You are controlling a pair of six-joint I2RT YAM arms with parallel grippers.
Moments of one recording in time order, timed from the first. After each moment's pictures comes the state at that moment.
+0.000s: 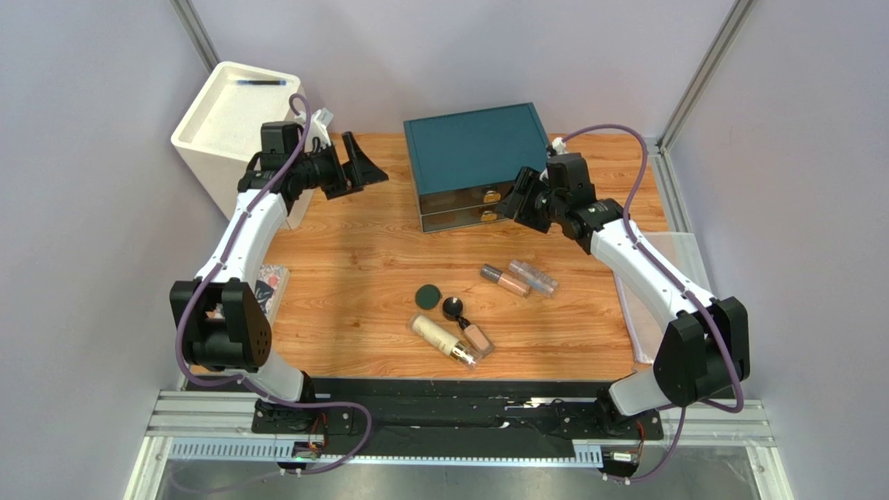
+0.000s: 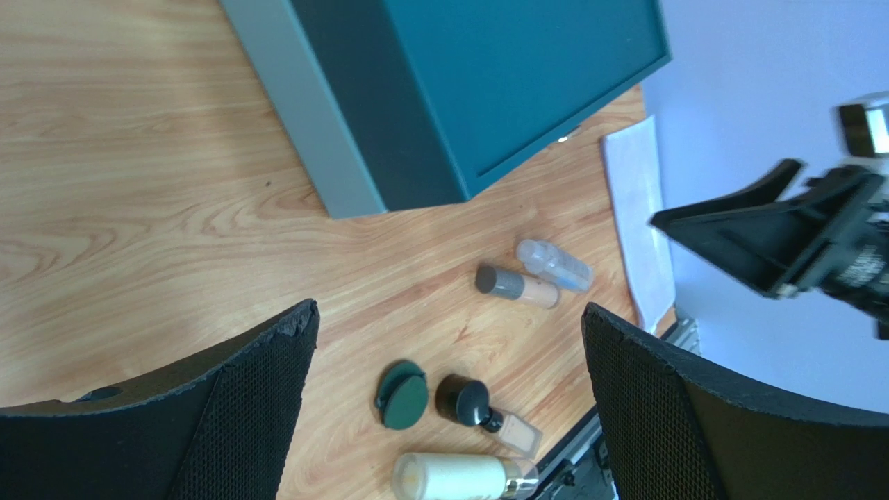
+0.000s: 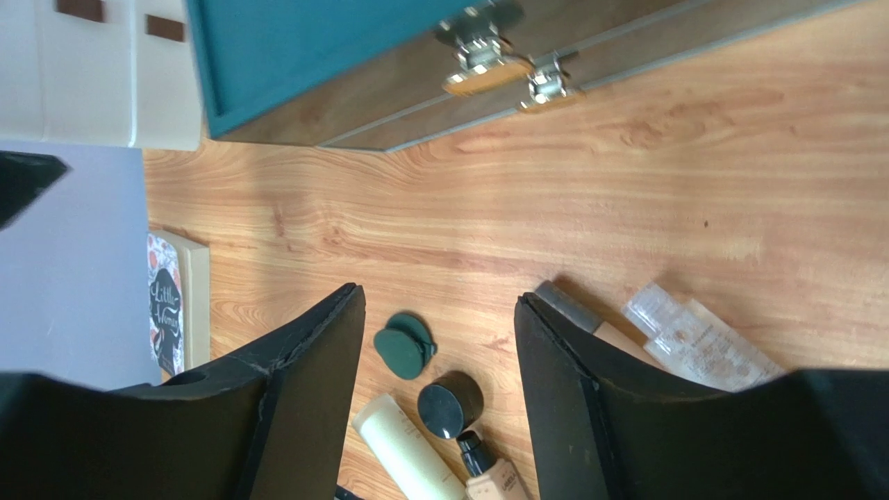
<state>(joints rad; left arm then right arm) -0.03 1.57 1.39 -0.43 0.69 -0.42 0.38 1.46 1.23 -0.40 -0.14 0.68</state>
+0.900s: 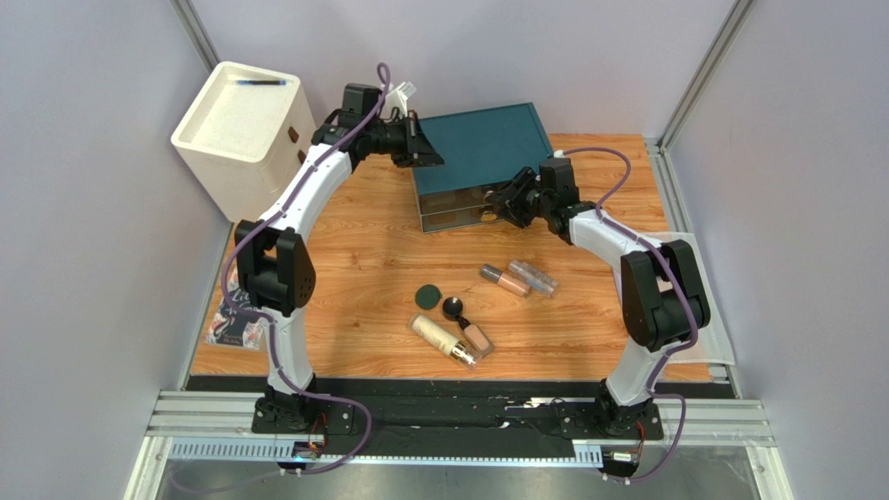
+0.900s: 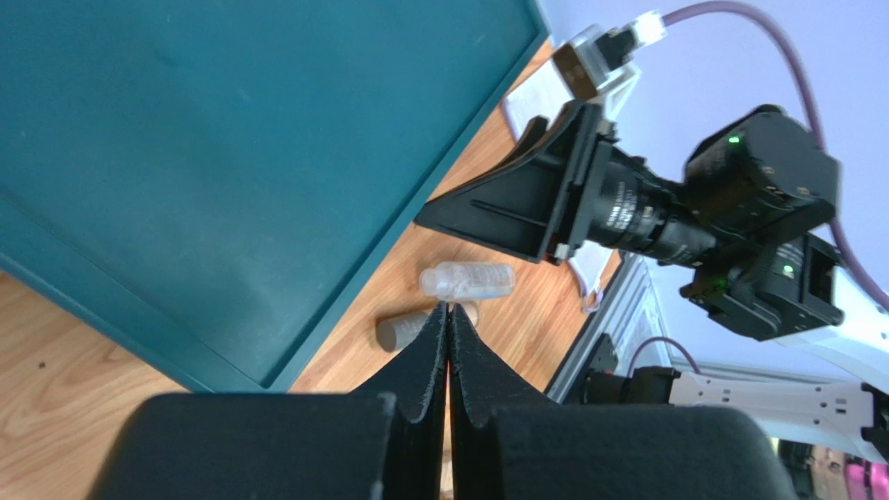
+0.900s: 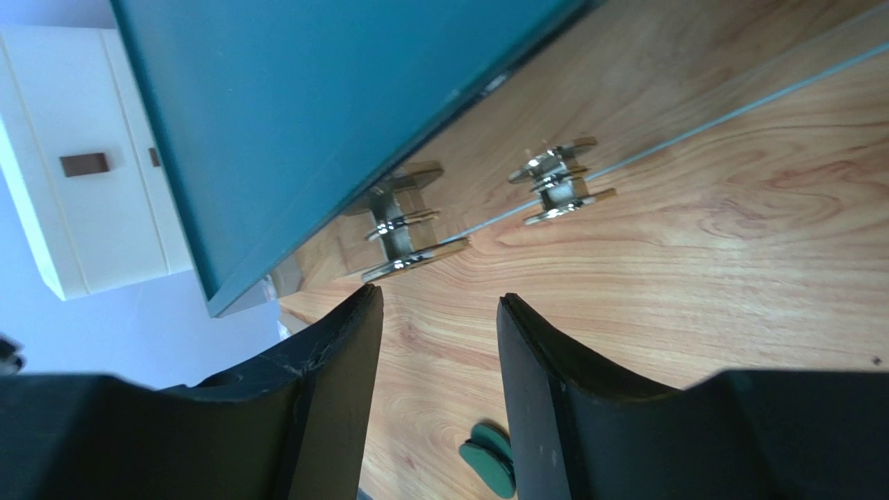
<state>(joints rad) -0.29 2.00 1.93 -0.52 0.77 -0.46 0.30 1.76 1.16 0.02 -0.28 1.03</state>
